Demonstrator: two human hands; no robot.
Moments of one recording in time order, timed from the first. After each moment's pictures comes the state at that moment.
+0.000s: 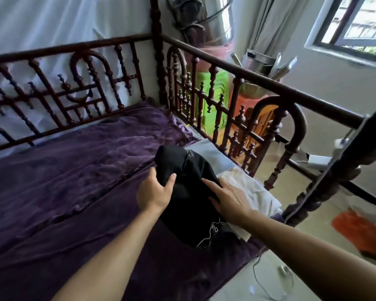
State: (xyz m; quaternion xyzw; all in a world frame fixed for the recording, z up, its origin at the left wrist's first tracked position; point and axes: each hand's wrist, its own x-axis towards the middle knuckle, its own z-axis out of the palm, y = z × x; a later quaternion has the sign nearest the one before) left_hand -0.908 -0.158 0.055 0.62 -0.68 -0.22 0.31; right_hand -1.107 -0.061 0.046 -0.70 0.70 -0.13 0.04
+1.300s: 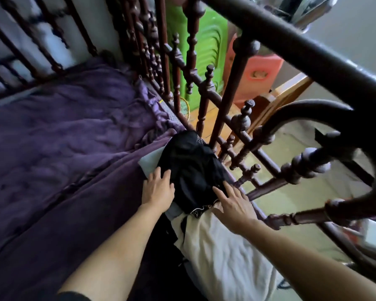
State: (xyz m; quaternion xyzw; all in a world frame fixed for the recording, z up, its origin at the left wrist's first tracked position) left_hand -1.132 -0.384 -0.132 0.55 -0.82 -0.16 -0.07; right_hand -1.329 -0.243 -0.130 -0.60 0.77 0.09 0.19
